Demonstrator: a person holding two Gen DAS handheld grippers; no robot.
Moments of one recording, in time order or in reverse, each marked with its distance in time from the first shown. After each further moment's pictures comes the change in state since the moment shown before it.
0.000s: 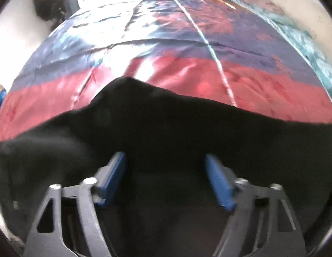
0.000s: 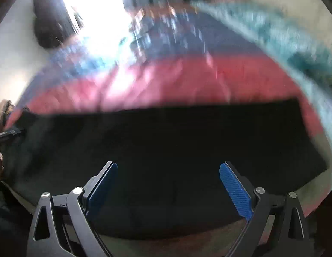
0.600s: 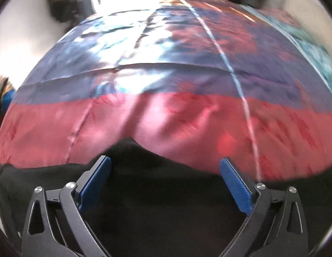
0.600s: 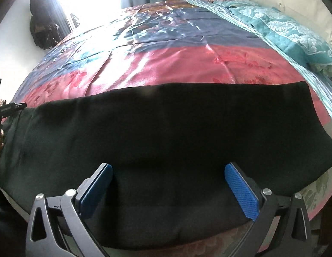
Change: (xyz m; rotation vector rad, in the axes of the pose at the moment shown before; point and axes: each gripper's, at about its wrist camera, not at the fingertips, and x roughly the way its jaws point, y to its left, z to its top) left arm 0.033 0.003 0.054 -0.066 -0.035 0.106; right arm 0.011 0.004 -0.009 -0.008 -0.069 -0.018
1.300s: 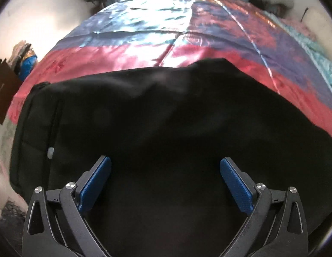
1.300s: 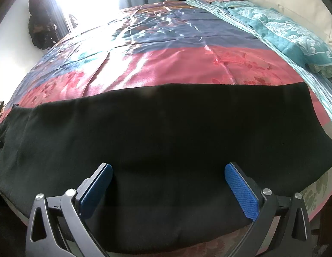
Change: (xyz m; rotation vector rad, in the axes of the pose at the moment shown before) left arm -0.055 0.079 -0.089 -0.117 0.072 0.049; right arm 0.003 0.001 0.002 0.003 -0.007 -0.018
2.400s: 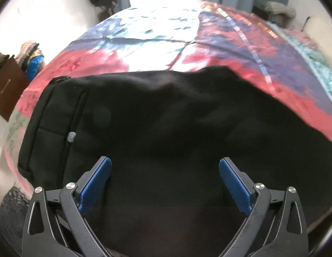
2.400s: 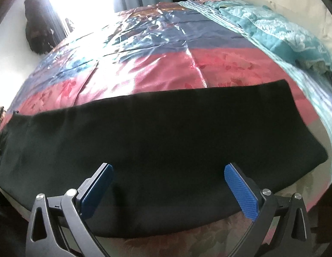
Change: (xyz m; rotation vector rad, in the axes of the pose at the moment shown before) left arm -0.027 0.017 -0.024 -0.042 -0.093 -0.027; right arm -0.020 -0.033 0.007 0.017 -0.003 0.000
